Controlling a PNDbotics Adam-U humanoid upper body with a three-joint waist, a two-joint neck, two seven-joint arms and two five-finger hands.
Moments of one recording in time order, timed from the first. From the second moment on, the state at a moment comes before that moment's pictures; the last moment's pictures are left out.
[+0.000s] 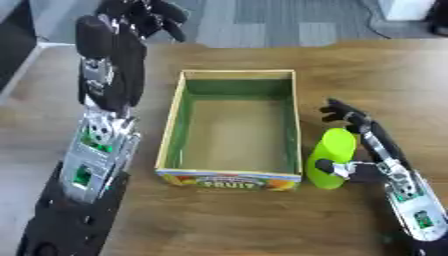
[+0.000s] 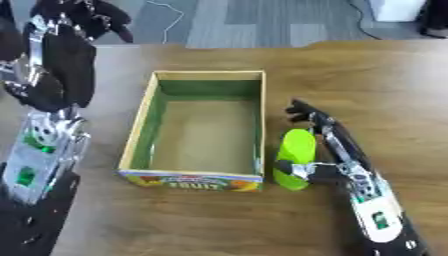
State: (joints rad) left arm -0.30 0.24 -0.08 -1.98 0.02 -0.26 0.18; right arm -0.42 -0.15 0.15 -1.29 0.49 -0.55 0.23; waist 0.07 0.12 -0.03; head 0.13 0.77
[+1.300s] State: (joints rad) left arm -0.30 0.23 -0.08 -1.98 0.02 -0.26 0.18; right arm -0.43 -0.12 0.11 -1.22 0.55 -0.48 0.07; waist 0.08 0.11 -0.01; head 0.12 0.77
